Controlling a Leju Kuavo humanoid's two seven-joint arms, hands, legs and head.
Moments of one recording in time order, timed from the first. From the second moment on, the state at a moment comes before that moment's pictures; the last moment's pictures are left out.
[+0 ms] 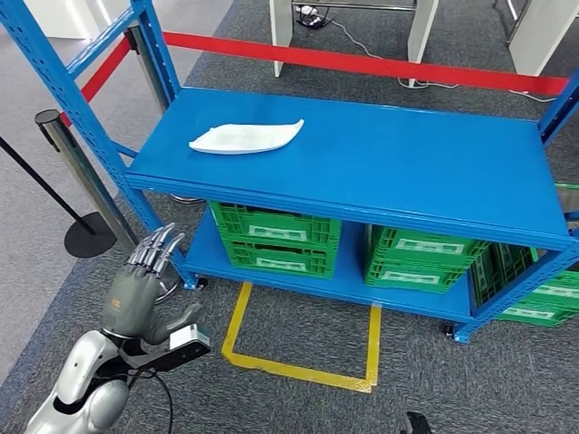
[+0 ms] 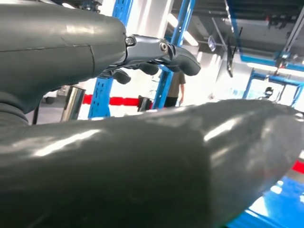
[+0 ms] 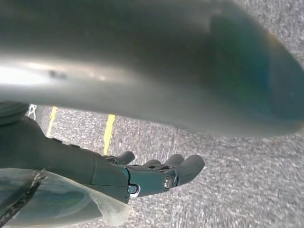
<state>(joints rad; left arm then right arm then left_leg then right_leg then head) -0.13 0.20 -0.48 -1.56 -0.90 0.49 -0.10 -0.03 0.01 0.30 -0.27 -0.35 -0.14 -0.03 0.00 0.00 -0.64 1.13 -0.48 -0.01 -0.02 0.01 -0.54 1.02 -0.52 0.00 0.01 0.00</state>
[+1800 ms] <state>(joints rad) -0.15 0.21 -0.50 -1.54 -0.89 0.49 -0.11 -0.03 0.01 0.28 -0.26 -0.36 -0.12 -0.03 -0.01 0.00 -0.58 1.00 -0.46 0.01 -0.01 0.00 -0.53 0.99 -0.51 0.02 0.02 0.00</state>
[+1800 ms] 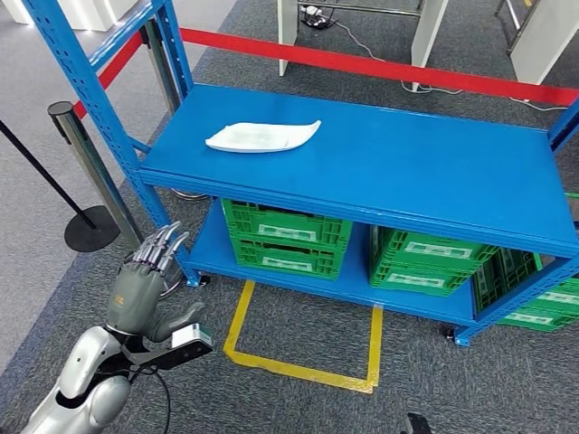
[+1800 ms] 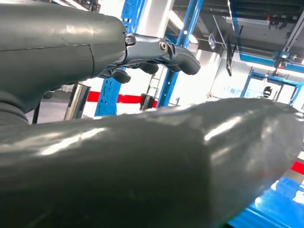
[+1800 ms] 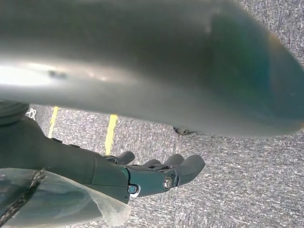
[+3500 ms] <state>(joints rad) -0.16 0.21 -0.50 -1.53 -0.87 0.49 -0.12 -0.03 0.01 0.27 -0.26 -0.35 -0.12 -0.03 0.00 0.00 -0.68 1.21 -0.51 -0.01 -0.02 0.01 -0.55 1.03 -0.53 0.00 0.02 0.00</state>
